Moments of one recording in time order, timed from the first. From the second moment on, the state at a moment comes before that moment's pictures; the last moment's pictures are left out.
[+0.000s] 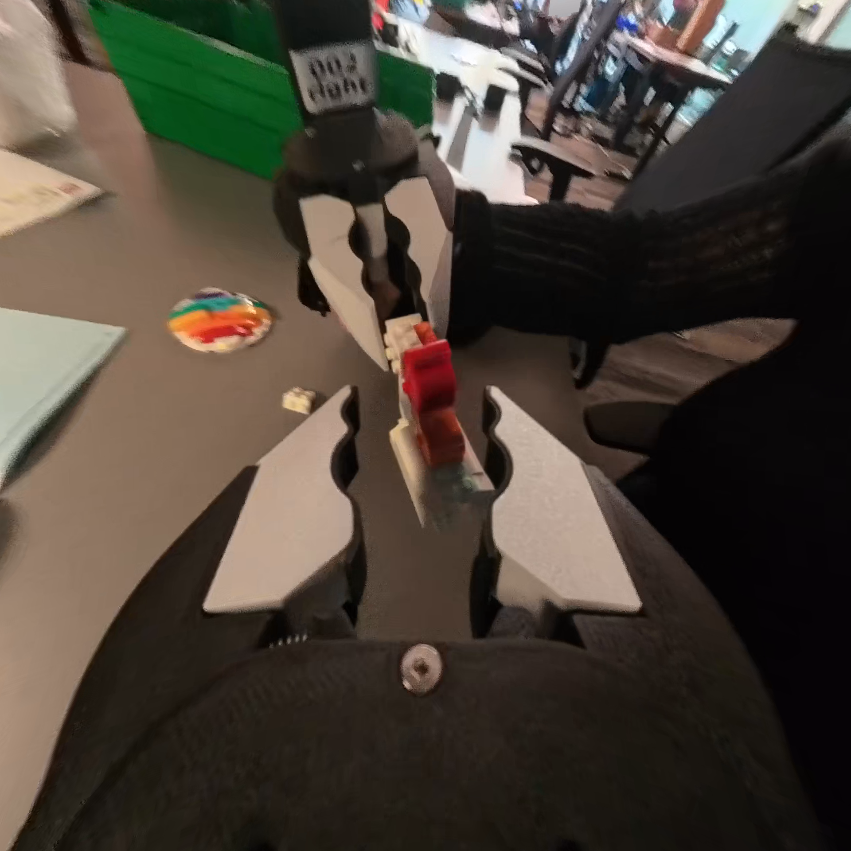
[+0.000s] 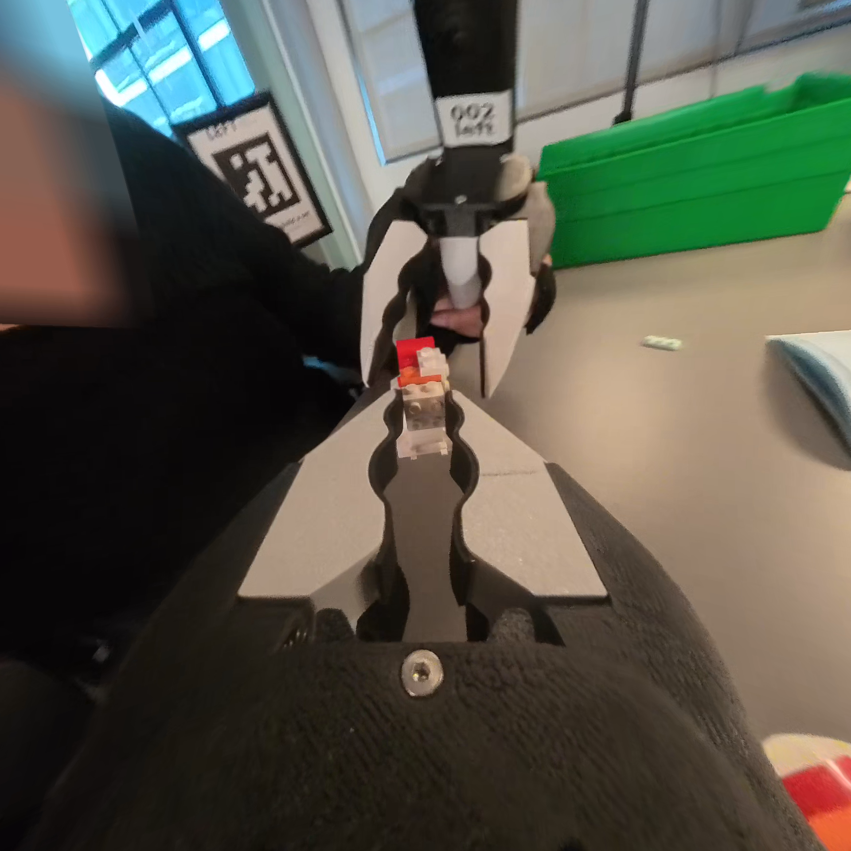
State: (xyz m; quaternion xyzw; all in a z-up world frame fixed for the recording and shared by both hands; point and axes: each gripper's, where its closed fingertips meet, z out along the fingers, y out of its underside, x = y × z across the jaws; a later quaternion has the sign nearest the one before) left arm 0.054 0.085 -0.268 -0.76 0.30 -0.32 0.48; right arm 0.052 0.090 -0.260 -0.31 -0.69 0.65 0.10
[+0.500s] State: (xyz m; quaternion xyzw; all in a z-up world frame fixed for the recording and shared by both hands) left arm 0.024 0.128 -0.289 -0.79 0.25 -0.32 0.46; right arm 0.029 0.152 -0.259 -0.39 -0.66 0.58 0.28
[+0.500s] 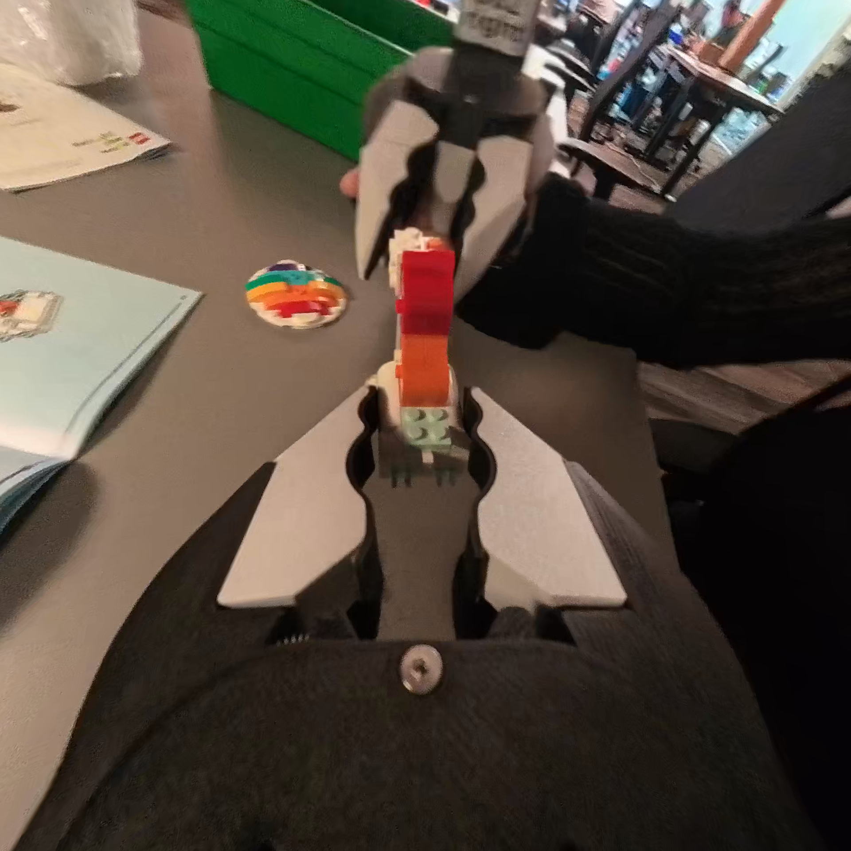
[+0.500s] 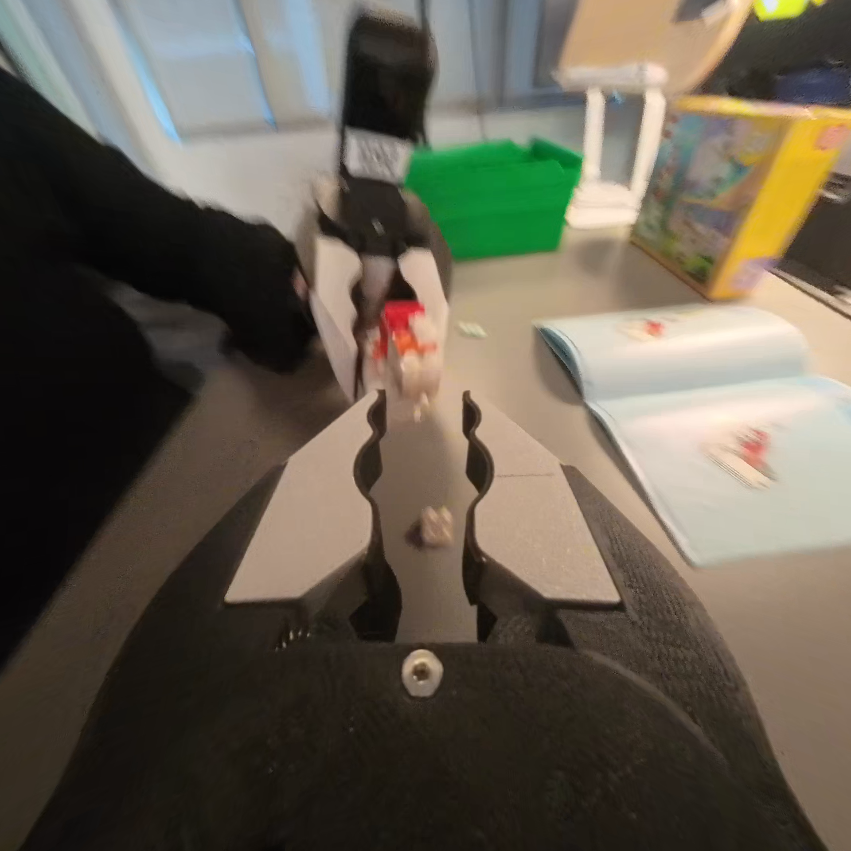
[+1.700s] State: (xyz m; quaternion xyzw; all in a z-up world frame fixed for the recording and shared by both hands) left arm 0.014 0.116 -0.236 -0.56 -0.16 -0.49 0.64; right arm -0.024 0.119 -0.192 -0.48 -0.66 0.25 0.52
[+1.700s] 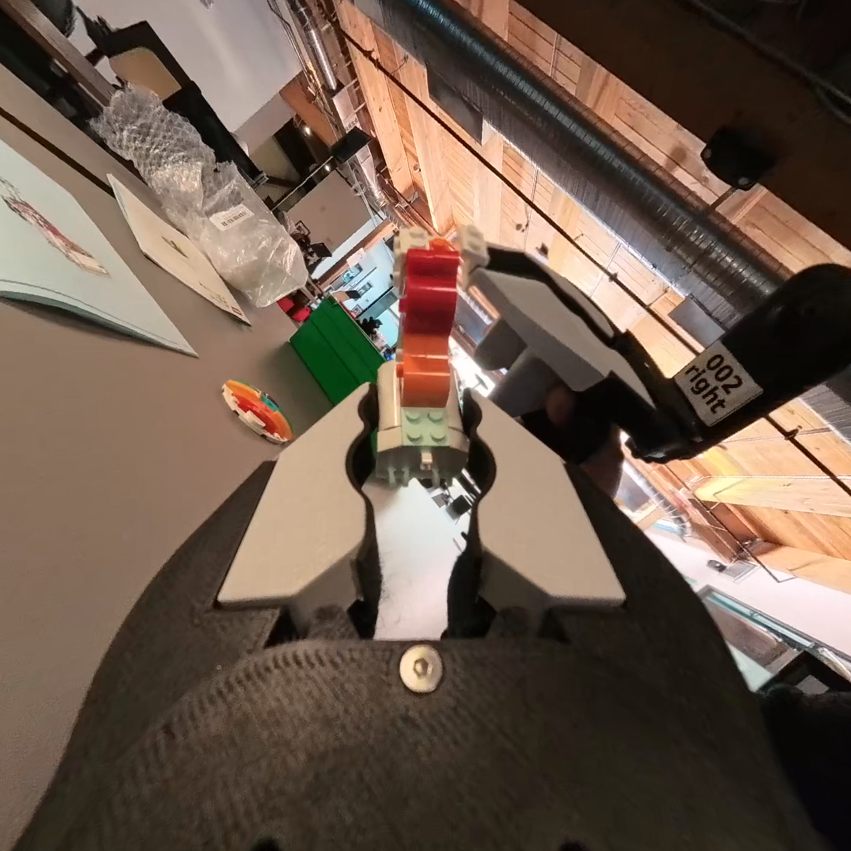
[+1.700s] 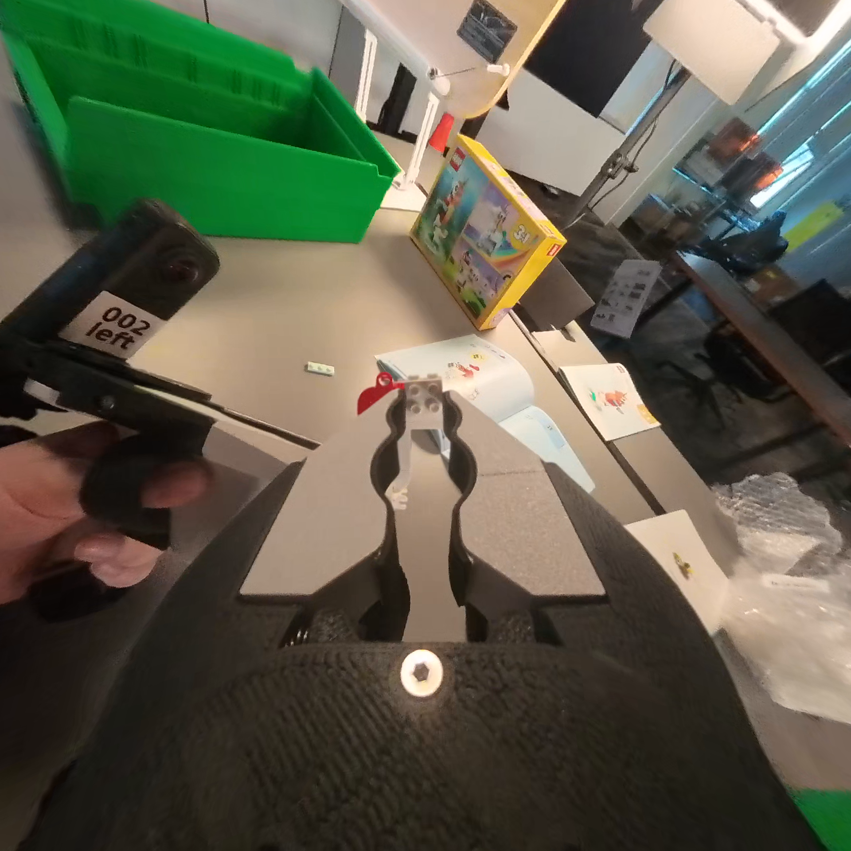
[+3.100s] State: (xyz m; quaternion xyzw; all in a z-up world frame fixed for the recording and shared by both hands) left arm 0.019 0.125 -0.251 -0.58 -0.20 -0.50 0.61; right arm -0.025 0.129 -0.220 -0.60 -0.66 0.18 0.41
